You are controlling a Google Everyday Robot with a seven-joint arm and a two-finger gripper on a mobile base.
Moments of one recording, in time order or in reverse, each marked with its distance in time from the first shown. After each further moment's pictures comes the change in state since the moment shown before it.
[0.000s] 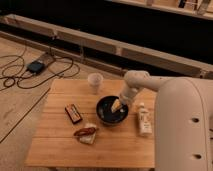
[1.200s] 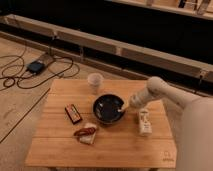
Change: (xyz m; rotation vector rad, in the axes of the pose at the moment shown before) arm 0.014 -0.026 -0.016 -0.404 -0.099 0.171
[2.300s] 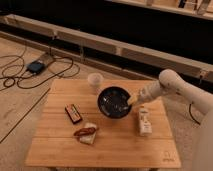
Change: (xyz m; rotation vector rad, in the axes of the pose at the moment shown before) arm 0.001 0.021 -0.061 -0.047 -0.063 -0.154
